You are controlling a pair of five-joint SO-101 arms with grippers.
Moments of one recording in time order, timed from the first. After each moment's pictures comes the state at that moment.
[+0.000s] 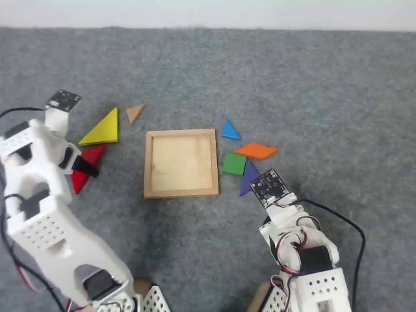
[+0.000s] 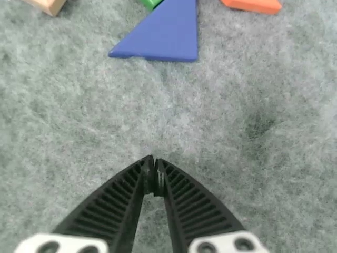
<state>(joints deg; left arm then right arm) -39.2 38.8 -1.5 60.7 -47.7 -15.6 -94.6 95.7 65.8 21.0</state>
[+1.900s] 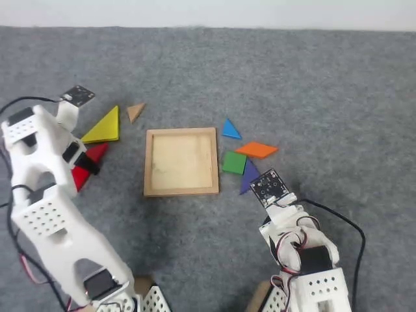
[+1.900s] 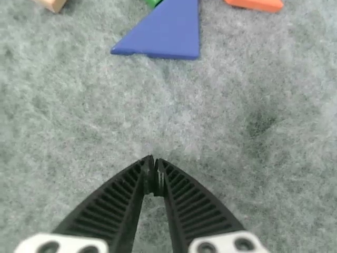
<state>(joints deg) -37.4 48.4 -17.2 74.5 -55.3 -15.6 -94.6 95.7 65.8 21.0</state>
